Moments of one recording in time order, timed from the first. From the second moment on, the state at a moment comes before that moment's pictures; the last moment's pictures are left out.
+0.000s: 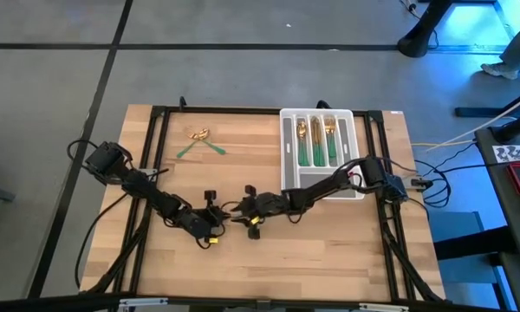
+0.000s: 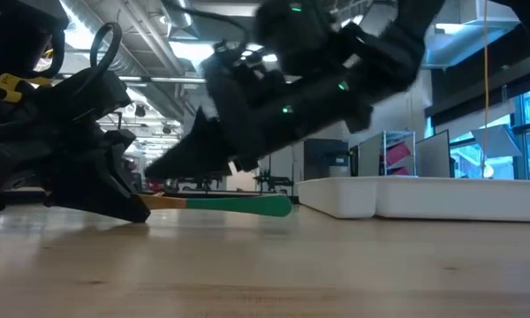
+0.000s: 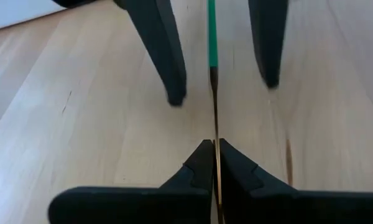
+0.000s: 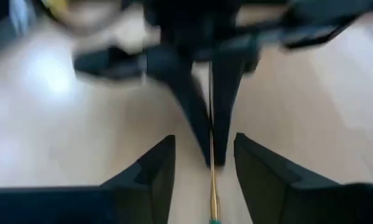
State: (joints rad) left arm -0.53 1.70 0.42 0.39 -0.64 -0.25; right arm 0.19 2.20 1.22 0.54 0.03 0.04
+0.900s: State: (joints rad) left arm -0.53 1.61 0.41 0.32 -0.71 -0.33; right arm 0.29 2.18 1.45 -0.35 0.37 0.43
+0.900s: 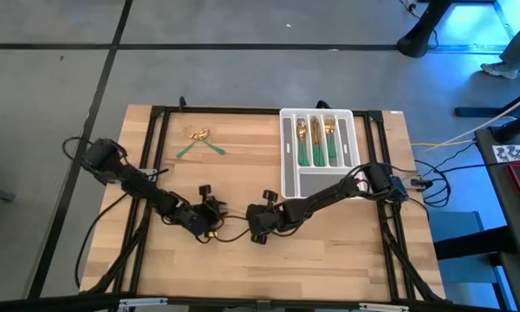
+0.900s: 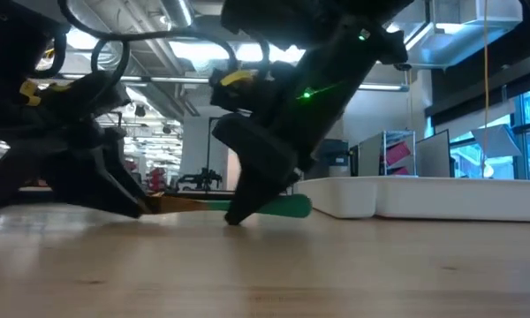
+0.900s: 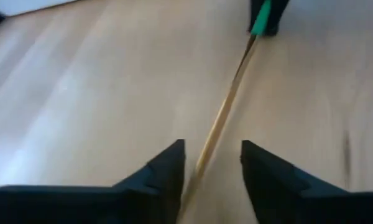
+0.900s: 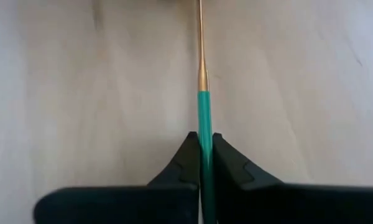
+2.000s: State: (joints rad) left arm -0.64 1.08 0.23 -0.06 -0.94 -0.76; right arm -0.28 1.65 1.26 -1.30 0.28 0.90
